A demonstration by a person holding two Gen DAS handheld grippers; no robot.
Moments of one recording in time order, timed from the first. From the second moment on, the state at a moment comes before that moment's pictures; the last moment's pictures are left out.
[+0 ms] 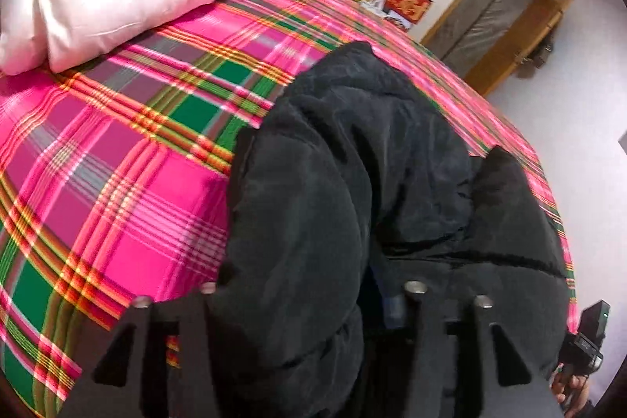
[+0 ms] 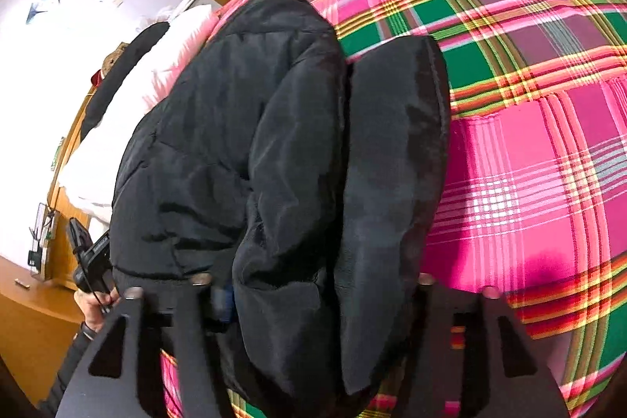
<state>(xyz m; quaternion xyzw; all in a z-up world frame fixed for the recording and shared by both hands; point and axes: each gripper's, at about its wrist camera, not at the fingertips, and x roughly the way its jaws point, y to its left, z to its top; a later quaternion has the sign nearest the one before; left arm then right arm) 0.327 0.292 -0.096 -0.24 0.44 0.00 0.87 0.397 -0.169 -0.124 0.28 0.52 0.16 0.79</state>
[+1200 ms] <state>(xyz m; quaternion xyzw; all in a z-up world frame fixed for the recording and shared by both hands) 0.306 0.225 -0.004 -0.12 0.39 0.05 0.91 0.376 -0.131 -0.026 0.09 0.45 0.10 0.88</state>
